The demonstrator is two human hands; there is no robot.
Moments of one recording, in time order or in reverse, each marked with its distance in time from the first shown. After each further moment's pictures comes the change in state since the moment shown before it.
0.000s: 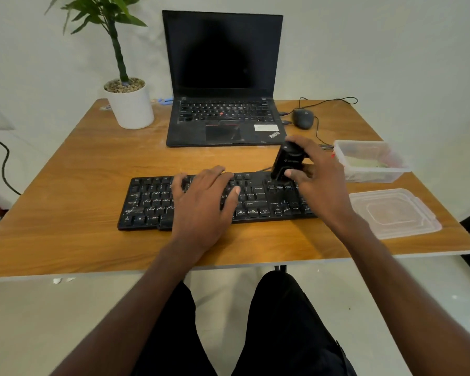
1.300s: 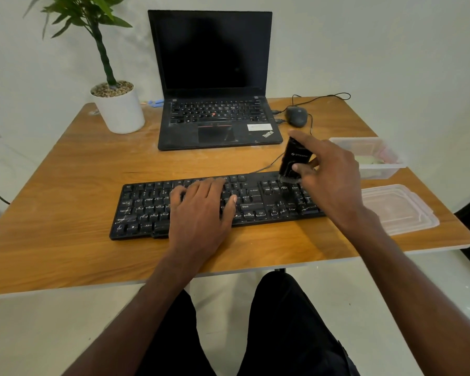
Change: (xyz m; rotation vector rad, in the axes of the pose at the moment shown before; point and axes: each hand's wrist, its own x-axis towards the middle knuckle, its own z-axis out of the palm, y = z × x) left_hand 0.000 0.004 0.011 0.127 -0.035 -0.018; right_hand 0.012 0.010 -0.011 -0.387 0.128 0.008
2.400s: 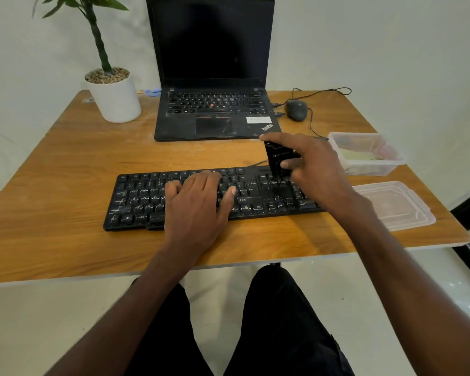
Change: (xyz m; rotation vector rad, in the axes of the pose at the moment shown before) left_hand -0.001 0.001 -0.001 0.024 0.003 0.013; right_hand 0.014 -0.011 0.005 0.089 -0.272 -0.148
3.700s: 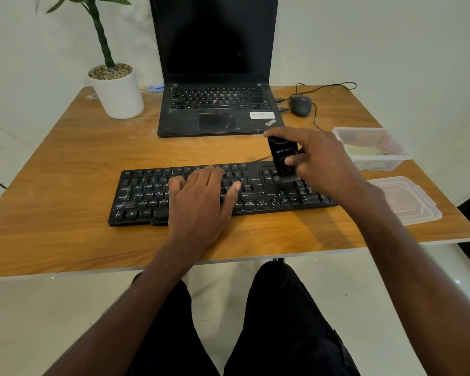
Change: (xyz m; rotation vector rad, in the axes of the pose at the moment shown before) left_hand -0.001 0.002 0.000 0.000 0.007 -0.002; right_hand 0.002 -0.007 -0.011 -0.051 -0.066 0.021
